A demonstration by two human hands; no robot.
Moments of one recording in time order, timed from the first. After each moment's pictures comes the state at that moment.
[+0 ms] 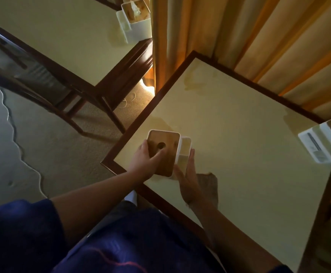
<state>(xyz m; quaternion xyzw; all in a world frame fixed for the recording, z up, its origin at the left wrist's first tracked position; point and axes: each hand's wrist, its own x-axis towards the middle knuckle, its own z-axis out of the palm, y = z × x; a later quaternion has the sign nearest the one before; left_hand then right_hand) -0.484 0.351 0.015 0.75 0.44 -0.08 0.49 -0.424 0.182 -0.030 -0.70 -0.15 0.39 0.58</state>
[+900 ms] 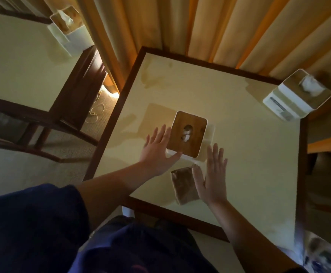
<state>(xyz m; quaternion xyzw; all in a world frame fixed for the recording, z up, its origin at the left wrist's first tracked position) -0.386 0.308 -0.007 0.95 0.08 -0.15 0.28 -0.386 0.073 -0.066 -0.93 -0.17 0.06 0.31</state>
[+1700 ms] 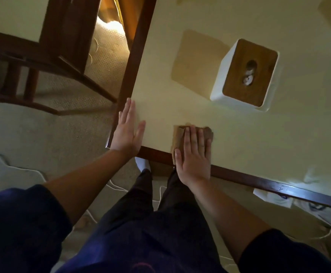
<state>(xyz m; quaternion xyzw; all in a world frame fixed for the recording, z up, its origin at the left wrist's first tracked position) -0.543 0.475 -0.105 0.89 0.20 -0.11 0.40 -0.540 0.232 -0.136 -0.96 -0.17 0.21 0.05</state>
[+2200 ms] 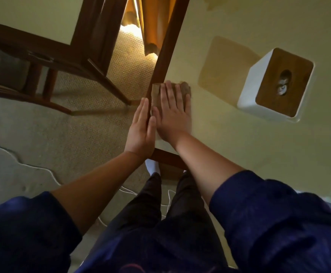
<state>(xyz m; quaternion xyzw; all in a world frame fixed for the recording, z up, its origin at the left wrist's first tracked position) -0.544 0.513 -0.106 0.85 0.24 -0.02 0.47 -0.451 0.414 -0.139 -0.95 -0.24 0.16 0.07</state>
